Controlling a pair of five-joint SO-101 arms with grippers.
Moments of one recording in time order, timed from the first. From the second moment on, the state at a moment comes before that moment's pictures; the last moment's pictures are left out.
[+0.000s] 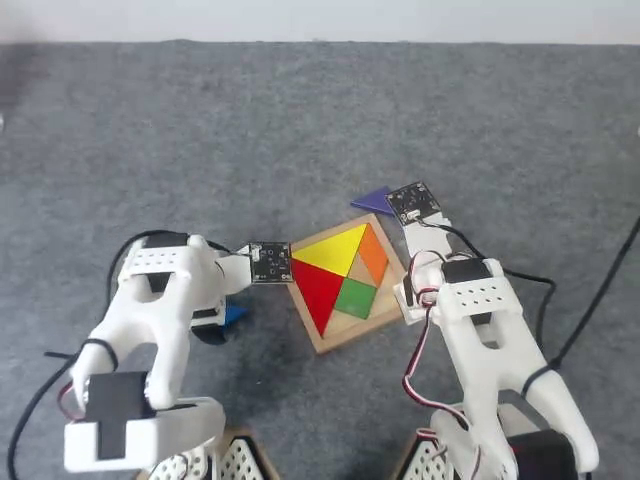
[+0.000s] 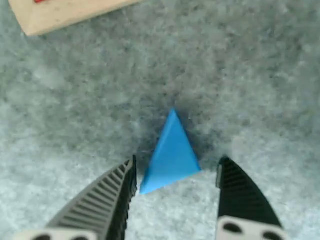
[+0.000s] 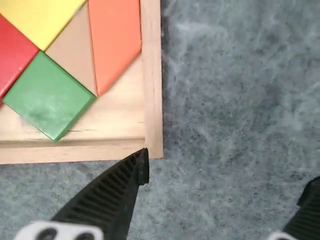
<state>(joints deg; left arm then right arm) -9.5 -7.7 51.9 59.4 -80.0 -14.0 -25.5 56.4 53.0 12.1</state>
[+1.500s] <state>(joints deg) -1.7 -8.5 45.4 66.1 -67.6 -14.0 -25.5 56.4 53.0 12.1</state>
